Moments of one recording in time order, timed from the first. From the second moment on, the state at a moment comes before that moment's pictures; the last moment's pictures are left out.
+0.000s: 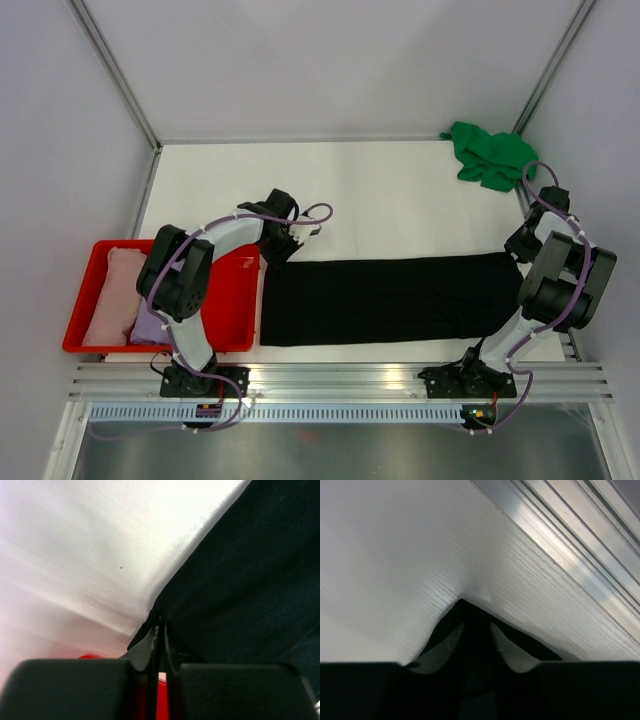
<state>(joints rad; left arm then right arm) -0.47 1.82 1.15 -0.66 0.14 0.45 -0.49 1.73 1.09 -0.51 0.12 0.38</state>
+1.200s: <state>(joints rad) -0.46 1.79 1.27 -0.82 0.17 0.45 -0.14 1.85 1.21 -0.60 0.21 0.55</state>
